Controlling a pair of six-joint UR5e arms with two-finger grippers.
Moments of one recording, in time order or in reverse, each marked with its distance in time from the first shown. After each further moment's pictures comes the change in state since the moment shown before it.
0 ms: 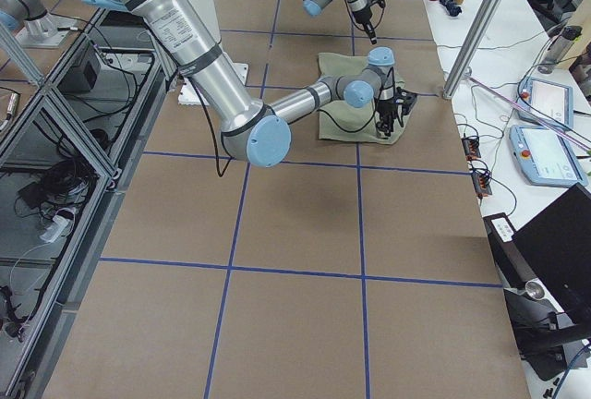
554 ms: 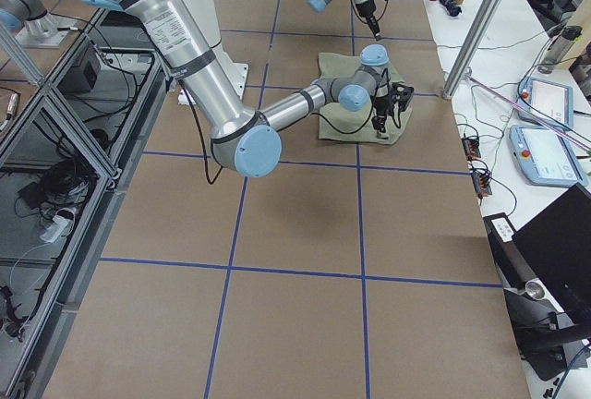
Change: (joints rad) left arm -0.060 0.006 -0.001 -0.104 -0.151 0.008; right arm 0.012 -0.211 0.286 0.082 0.071 0.029
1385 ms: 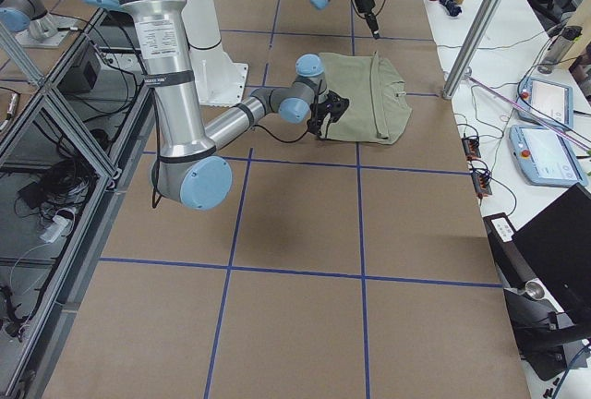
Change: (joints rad) left arm -0.003 0.009 -0.005 -0.051 -0.022 -0.006; right arm -0.251 -0.247 0.270 0.005 -0.082 0.349
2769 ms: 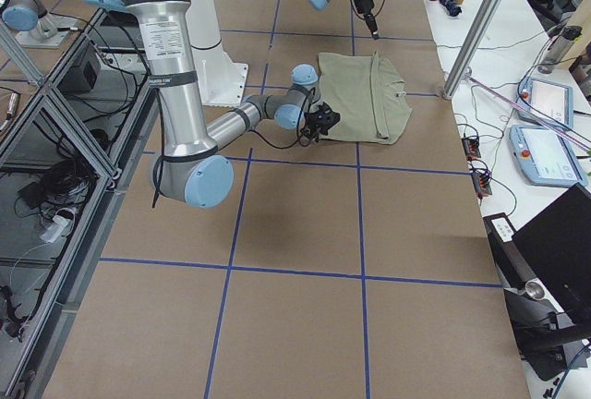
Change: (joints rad) left arm 0.004 0.009 0.000 0.002 0.004 0.003; right arm -0.042 0.006 -0.058 -0.007 -0.052 0.191
